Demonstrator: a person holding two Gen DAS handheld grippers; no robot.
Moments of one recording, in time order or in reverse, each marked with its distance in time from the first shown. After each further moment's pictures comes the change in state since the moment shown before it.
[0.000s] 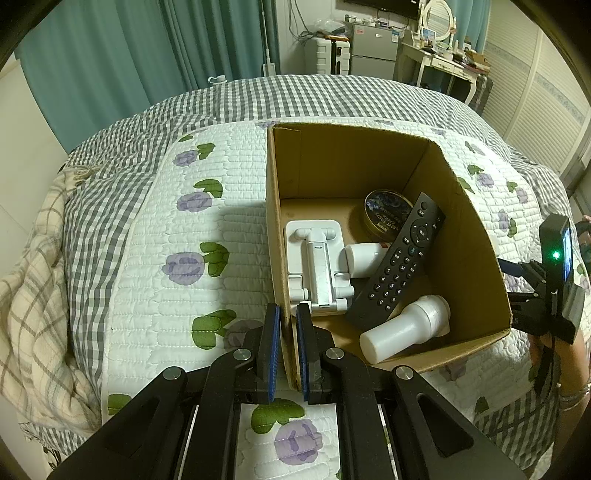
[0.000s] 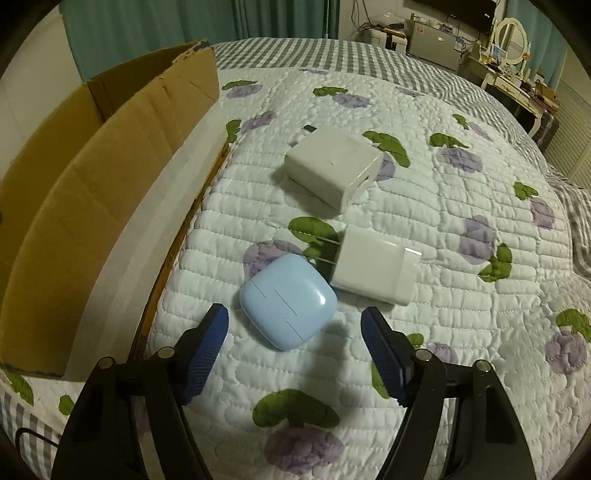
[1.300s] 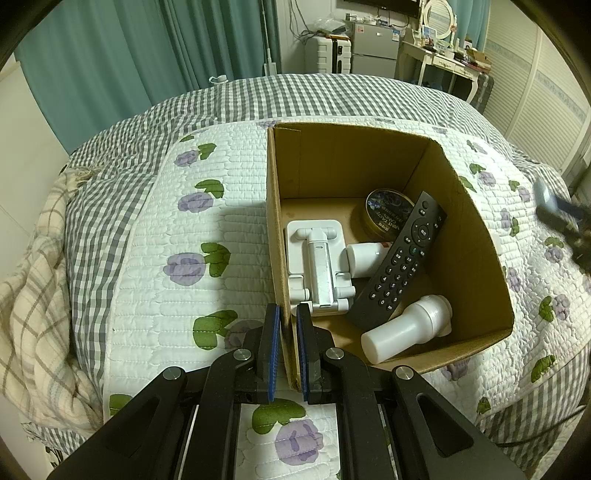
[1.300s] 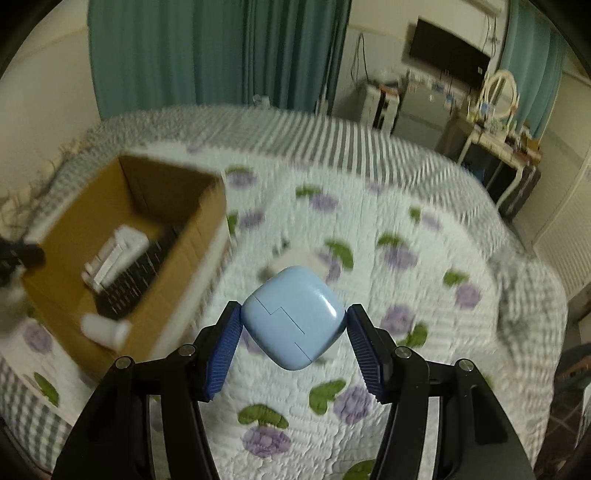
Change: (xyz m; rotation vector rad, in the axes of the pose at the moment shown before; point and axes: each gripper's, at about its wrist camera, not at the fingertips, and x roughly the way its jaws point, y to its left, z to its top) left arm 0.000 0.000 0.001 0.002 0.002 0.006; right arm -0.116 -0.001 0.045 -0.093 -0.212 -0.076
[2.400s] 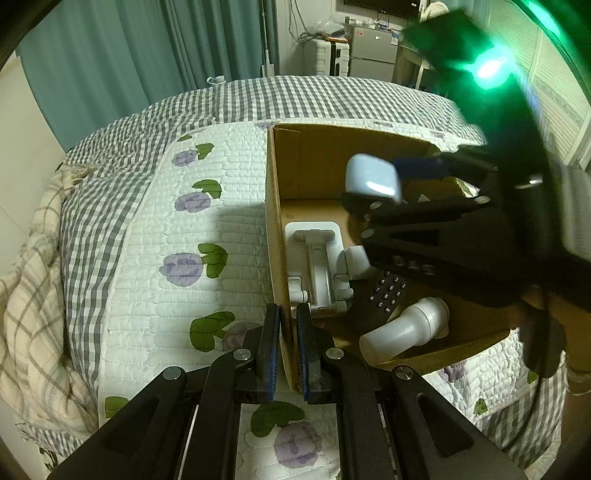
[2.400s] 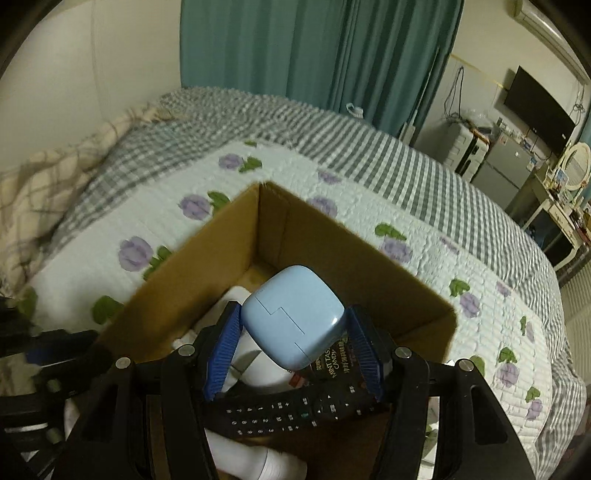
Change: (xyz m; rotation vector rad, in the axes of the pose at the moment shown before) left arm 0.002 0.004 0.000 -0.008 -0.008 -0.026; right arm 0.082 0.178 0.077 -0.253 0.040 0.163
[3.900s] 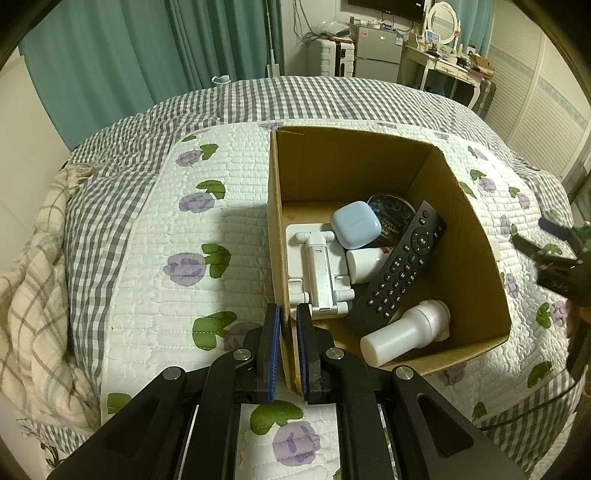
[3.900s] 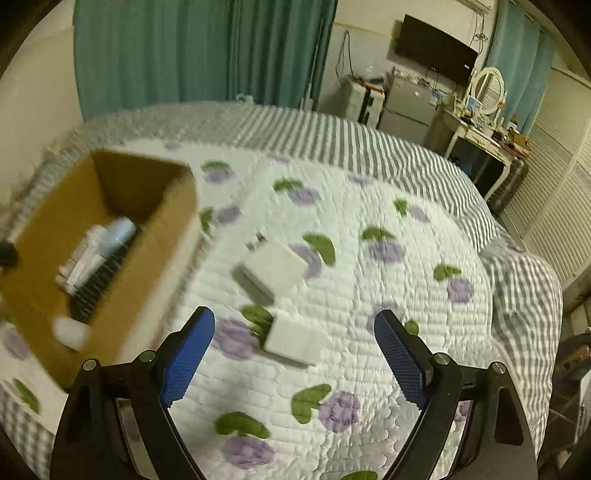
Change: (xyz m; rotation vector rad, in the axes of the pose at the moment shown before) left arm -0.002 -0.001 0.000 -0.010 0.002 0.019; right arm -0.070 -0.160 -0.143 0.285 0.012 -0.223
